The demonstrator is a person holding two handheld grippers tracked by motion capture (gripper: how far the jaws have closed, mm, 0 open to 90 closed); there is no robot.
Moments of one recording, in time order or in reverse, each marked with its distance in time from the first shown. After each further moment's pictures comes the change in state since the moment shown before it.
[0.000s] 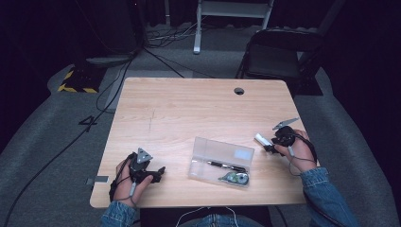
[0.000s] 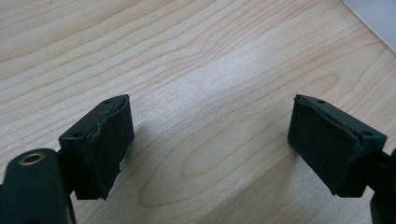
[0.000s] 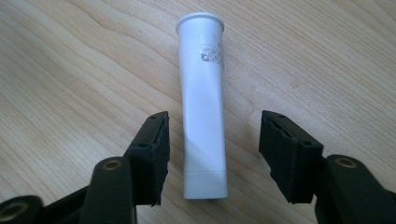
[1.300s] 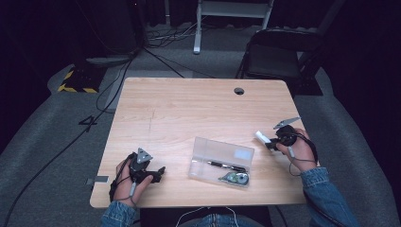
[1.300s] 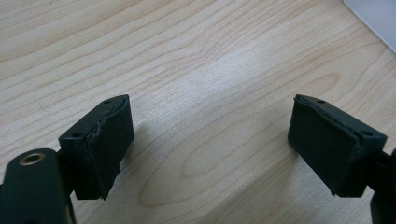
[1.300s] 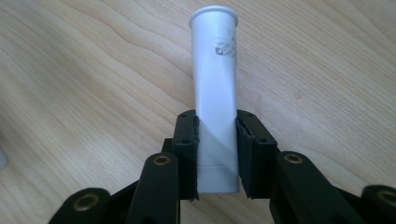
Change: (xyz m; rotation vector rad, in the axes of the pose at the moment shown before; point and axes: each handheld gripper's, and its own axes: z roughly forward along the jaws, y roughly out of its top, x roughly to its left) left arm 0.000 0.000 0.000 0.000 0.000 0.000; right arm 0.005 0.004 -0.013 -0.040 0.026 -0.006
